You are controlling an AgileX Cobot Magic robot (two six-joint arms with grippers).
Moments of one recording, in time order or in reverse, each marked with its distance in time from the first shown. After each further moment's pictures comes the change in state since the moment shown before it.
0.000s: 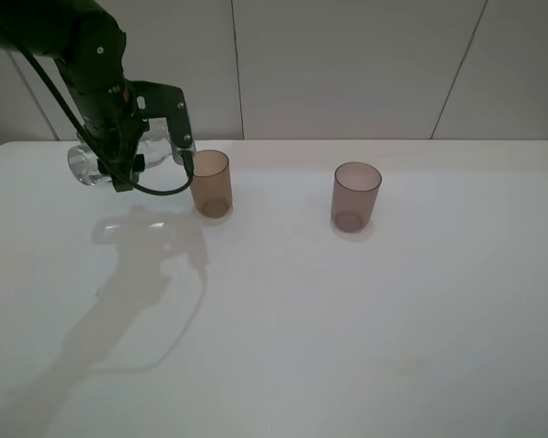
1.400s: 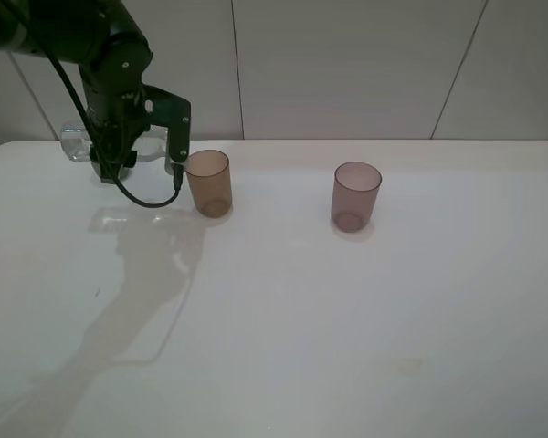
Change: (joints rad) left arm -0.045 0.058 -0.060 0.231 0.090 0.020; right arm 0.000 0.000 0.000 0.000 0.000 0.000
